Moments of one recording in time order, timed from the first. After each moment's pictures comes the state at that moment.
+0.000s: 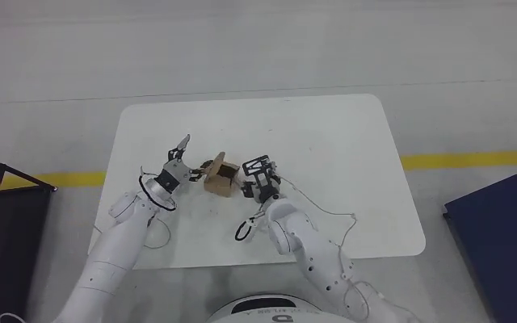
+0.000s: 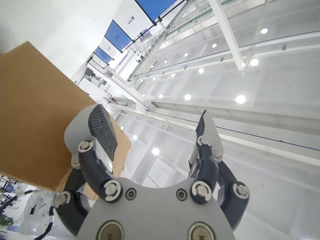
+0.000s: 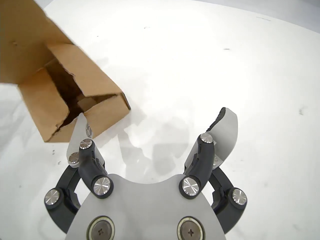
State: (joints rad) left arm 1.39 -1.11 -1.30 -1.30 -1.21 0.19 -0.64; right arm -1.42 -1.48 0.91 -1.56 -1.40 0.27 0.36
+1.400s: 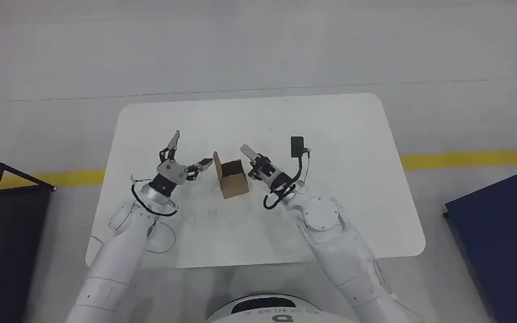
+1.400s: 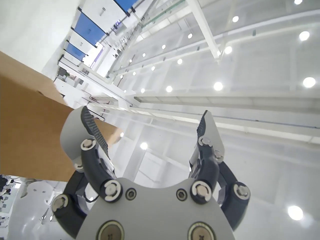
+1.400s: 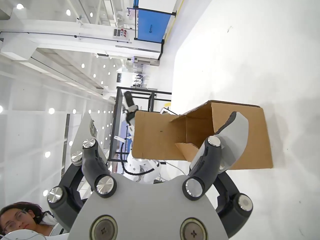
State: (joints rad) left arm 1.49 -1.13 -1.38 -1.51 -1.22 0.10 -0.63; right arm -1.45 -1.49 1.14 -1.57 -0.08 -0.08 0.35
